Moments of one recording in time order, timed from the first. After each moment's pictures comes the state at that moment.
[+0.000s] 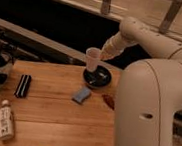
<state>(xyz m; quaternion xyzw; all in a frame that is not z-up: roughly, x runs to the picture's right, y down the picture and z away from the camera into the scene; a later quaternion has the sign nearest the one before) 0.066 -0.117 0.819 -0.29 0.04 0.78 0.55</state>
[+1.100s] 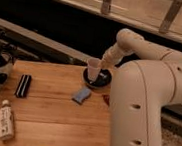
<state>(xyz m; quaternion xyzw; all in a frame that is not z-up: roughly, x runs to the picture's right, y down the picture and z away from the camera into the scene) 0.079 -0.061 0.870 -0.29 0.09 0.78 0.54</state>
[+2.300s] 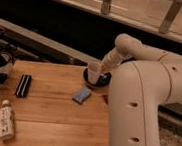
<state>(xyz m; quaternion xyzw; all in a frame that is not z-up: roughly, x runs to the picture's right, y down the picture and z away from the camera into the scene) 0.083 -0.046 0.879 -0.29 0.10 0.78 0.54</state>
